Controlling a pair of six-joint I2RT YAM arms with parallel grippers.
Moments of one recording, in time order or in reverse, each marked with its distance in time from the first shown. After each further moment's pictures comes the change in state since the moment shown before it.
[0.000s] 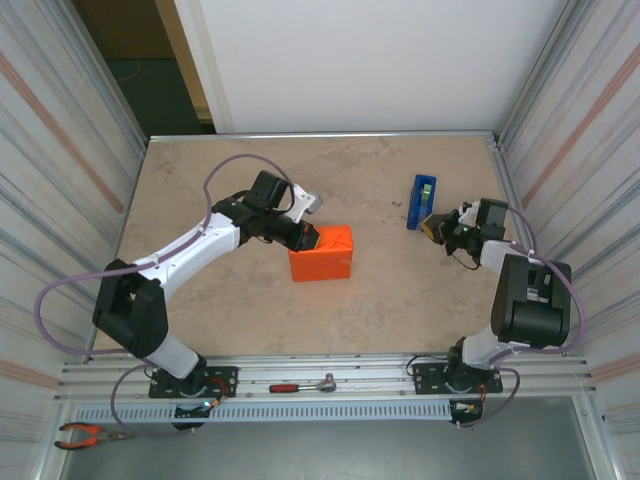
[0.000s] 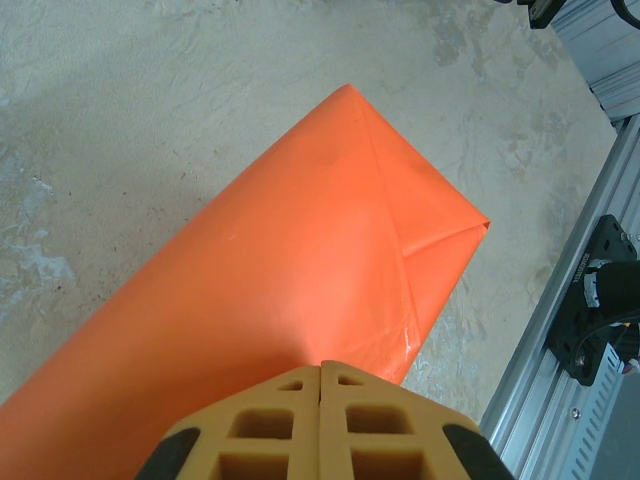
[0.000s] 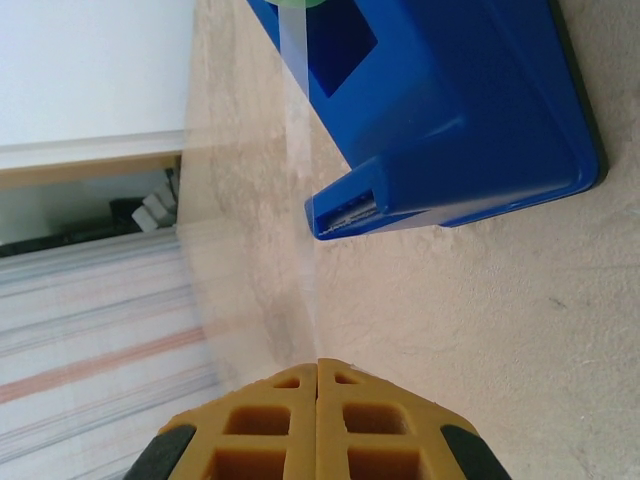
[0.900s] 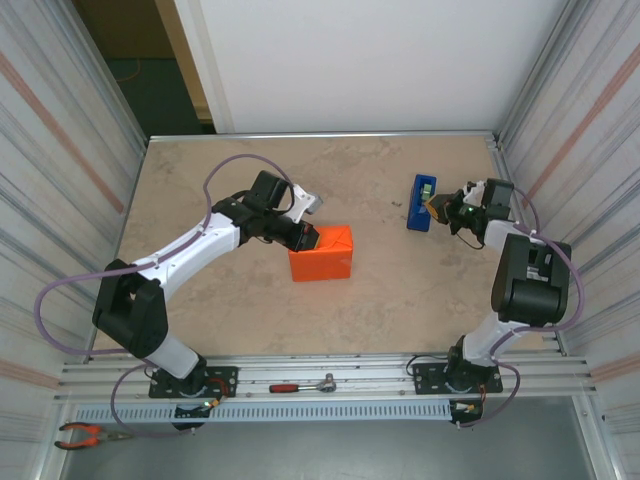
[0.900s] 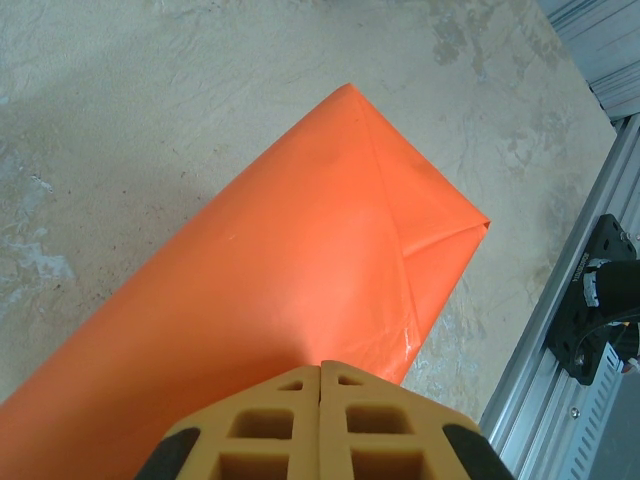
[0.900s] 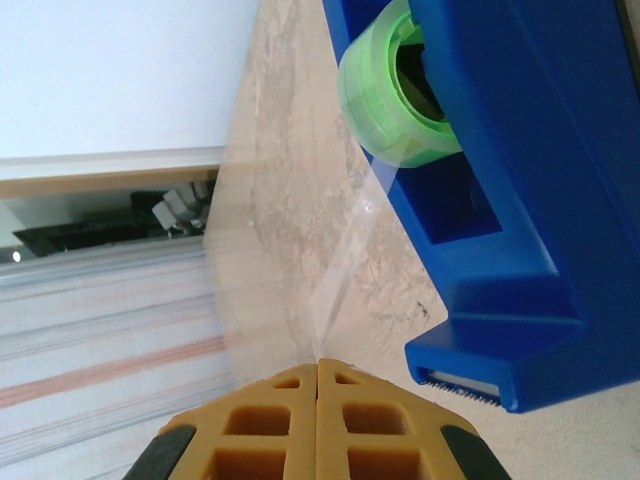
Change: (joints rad) left arm 0.000 0.000 0.000 -0.002 0.000 0.000; right arm -0.021 0.135 0.200 -0.007 -0.051 -0.014
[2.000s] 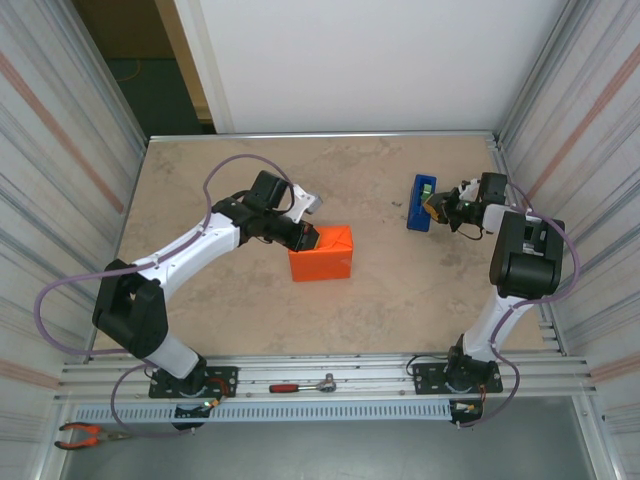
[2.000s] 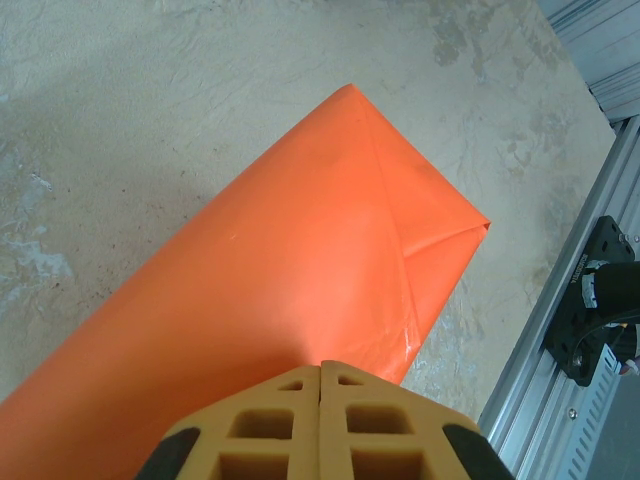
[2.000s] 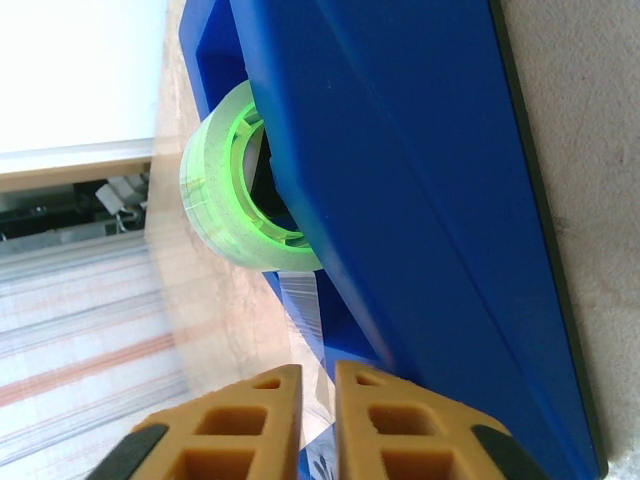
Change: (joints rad) left arm 0.000 -0.002 0.000 0.000 0.000 -0.007; right arm -0.004 0.212 0.190 -0.180 0.023 -0.157
